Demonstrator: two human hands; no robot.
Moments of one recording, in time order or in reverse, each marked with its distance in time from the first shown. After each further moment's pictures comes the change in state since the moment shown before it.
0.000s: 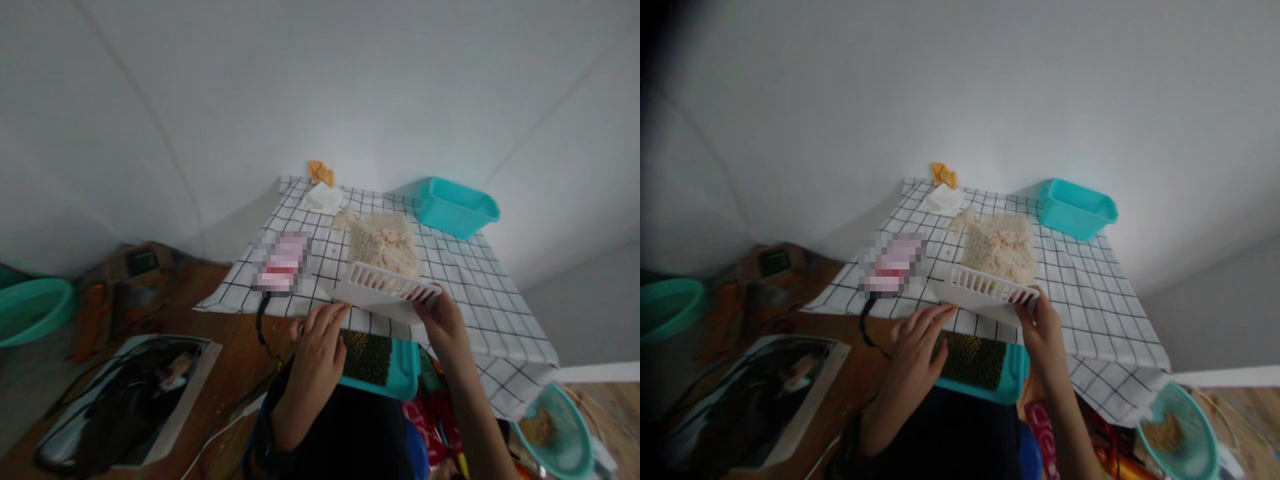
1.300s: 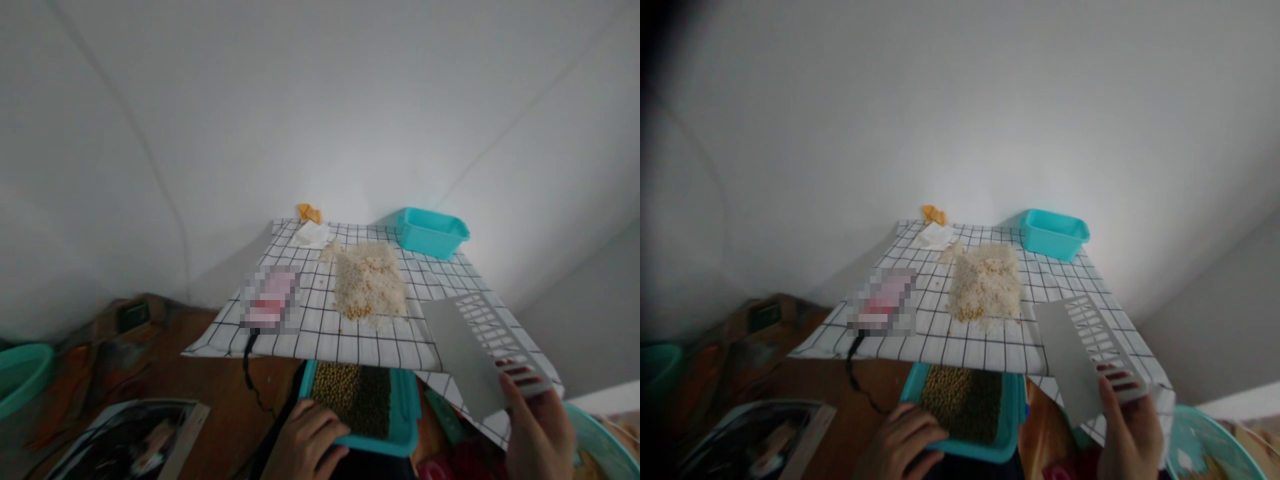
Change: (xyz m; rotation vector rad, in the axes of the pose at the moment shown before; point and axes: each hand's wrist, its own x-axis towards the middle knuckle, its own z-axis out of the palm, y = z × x) left_hand -0.063 -0.027 0.017 -0.273 -0.094 0.356; right_hand -0.081 0.045 -0.078 0.213 0.717 0.181
